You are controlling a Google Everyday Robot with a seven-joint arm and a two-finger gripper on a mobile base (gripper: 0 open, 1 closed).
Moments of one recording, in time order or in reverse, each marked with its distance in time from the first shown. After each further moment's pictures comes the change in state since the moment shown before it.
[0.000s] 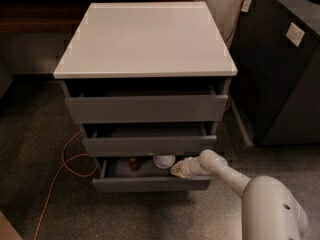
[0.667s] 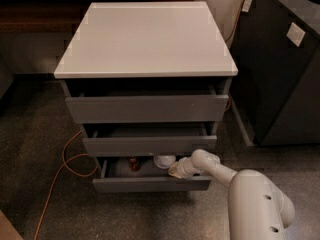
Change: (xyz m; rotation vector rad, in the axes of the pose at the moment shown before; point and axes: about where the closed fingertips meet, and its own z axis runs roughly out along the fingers) arm 0.012 -0.002 0.028 -0.016 0.095 -0.007
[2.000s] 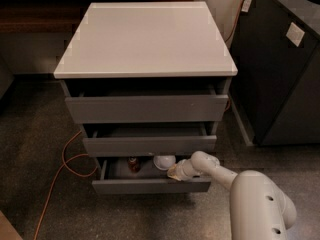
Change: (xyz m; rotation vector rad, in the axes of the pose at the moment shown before) arm -0.005 0.012 0.002 -0.017 -0.013 -0.007
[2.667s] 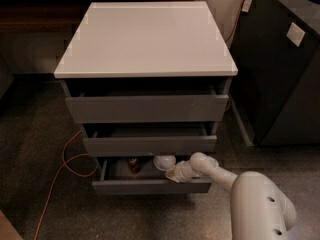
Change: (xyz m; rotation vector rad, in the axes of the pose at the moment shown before) arm -0.005 0.012 0.005 -0.023 -0.020 -0.002
